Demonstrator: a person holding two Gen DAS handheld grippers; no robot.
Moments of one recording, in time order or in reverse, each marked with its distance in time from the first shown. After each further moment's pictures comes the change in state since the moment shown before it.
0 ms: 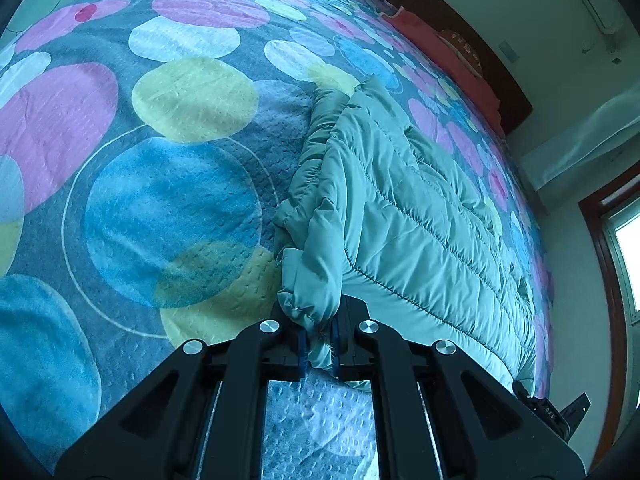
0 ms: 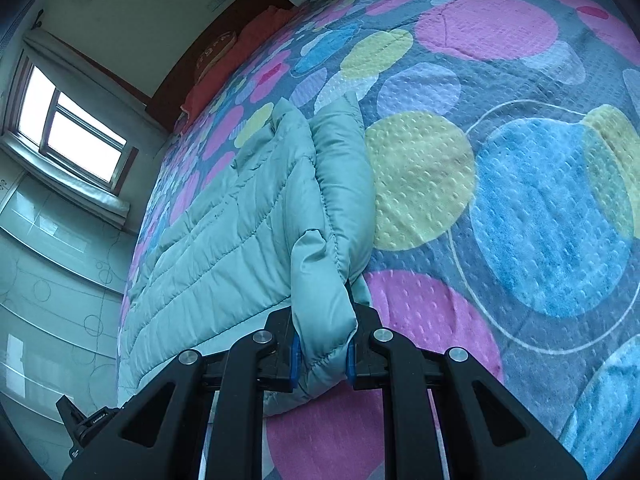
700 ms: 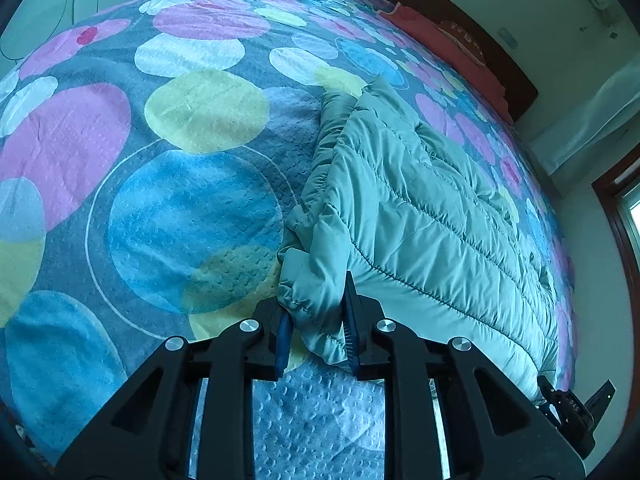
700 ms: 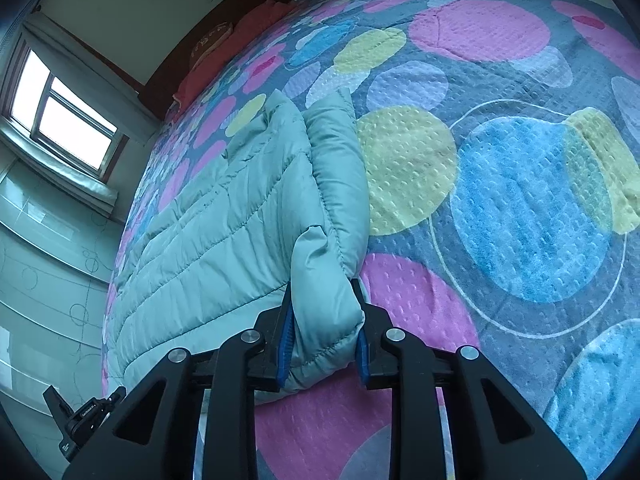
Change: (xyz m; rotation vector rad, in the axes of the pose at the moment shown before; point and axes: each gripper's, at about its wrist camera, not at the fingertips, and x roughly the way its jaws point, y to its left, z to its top) left arm -0.004 0.001 0.001 0.077 -0.016 0.075; right arm -0.007 0.004 -0.004 -0.047 0.020 -0.065
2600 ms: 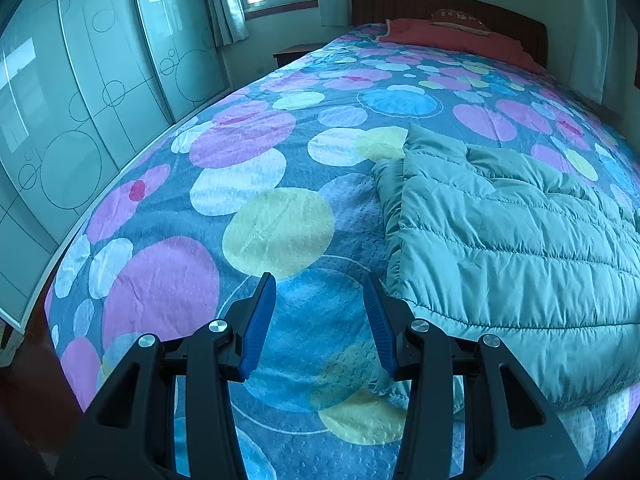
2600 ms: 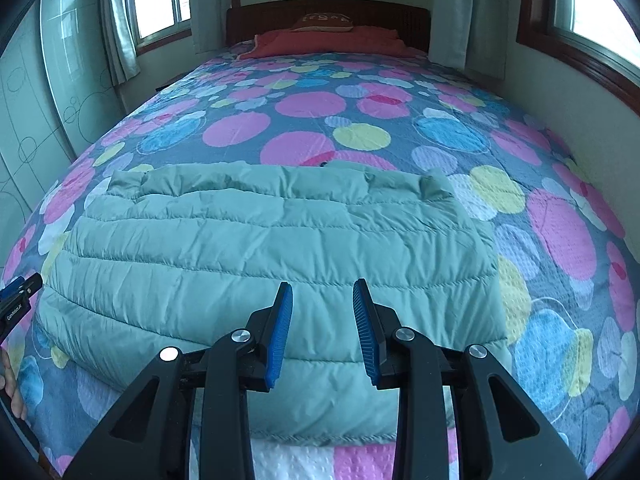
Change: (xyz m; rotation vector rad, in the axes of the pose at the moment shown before) left arm -0.015 -0.024 0.028 0.380 -0.207 0.406; right arm 0.019 0.189 -0.038 -0.655 -0.092 -0.234
